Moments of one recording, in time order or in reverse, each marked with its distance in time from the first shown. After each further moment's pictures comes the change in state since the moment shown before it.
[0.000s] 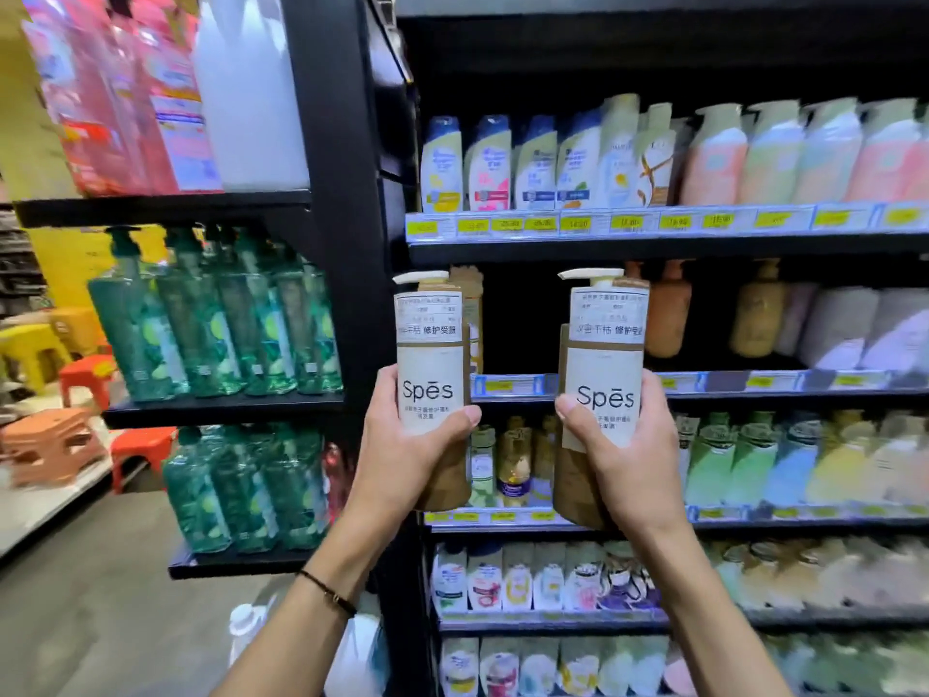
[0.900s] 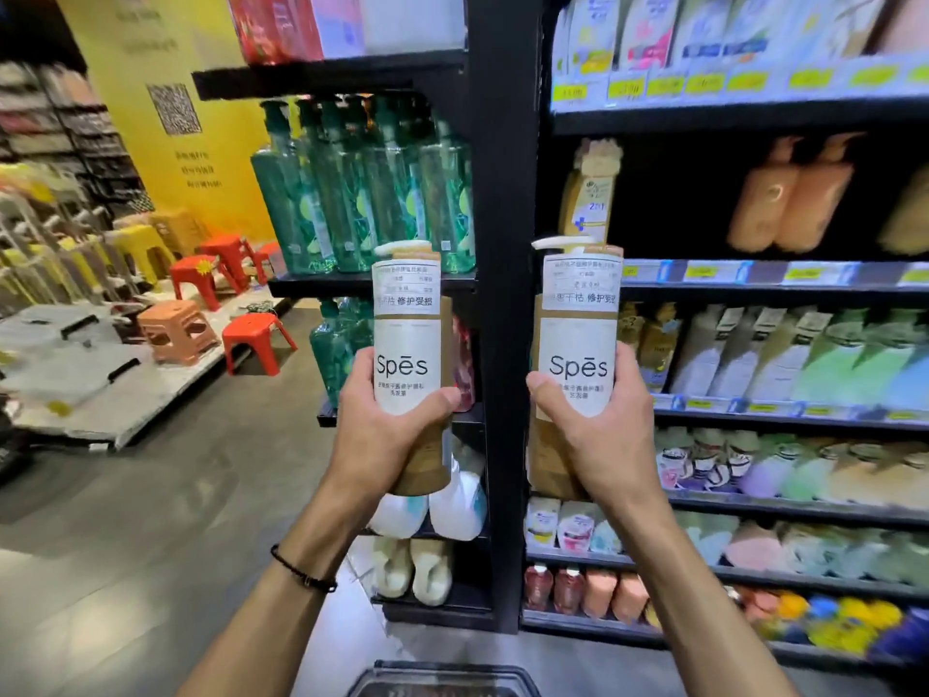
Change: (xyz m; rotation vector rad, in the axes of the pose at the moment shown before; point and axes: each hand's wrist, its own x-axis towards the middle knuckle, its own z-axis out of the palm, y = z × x) left_hand -0.122 0.019 -0.178 0.126 0.148 -0.151; right_hand -0.155 -0.044 0.117 0.016 -0.181 0.232
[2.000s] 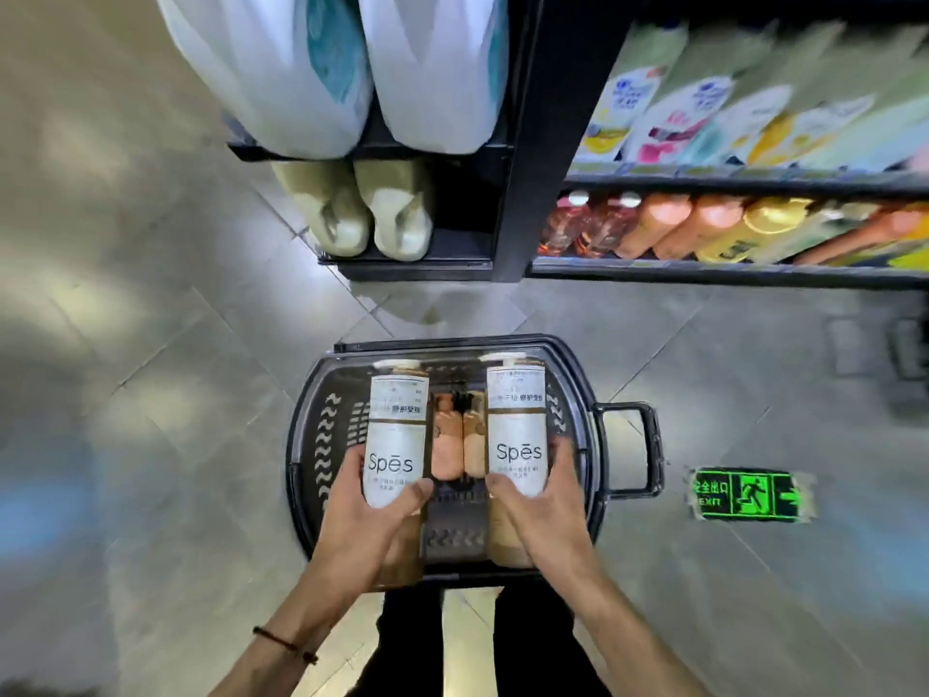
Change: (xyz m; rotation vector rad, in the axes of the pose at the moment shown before) left_hand -0.291 -0.558 -0.094 0.293 -0.243 -1.114; right_hand -0.387 0.509 0.100 -0.221 -0.294 1.120
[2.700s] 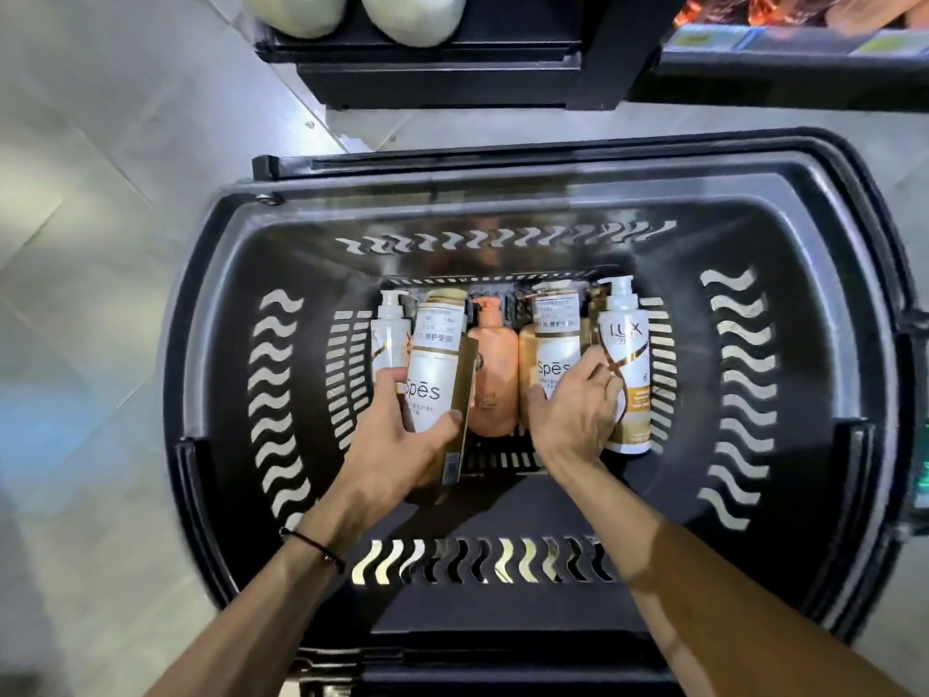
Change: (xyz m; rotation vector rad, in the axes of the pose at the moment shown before) left_hand 0.220 -0.237 0.034 0.113 -0.146 -0.149; right_hand 0.236 0.256 0.155 -0.942 0.366 0.114
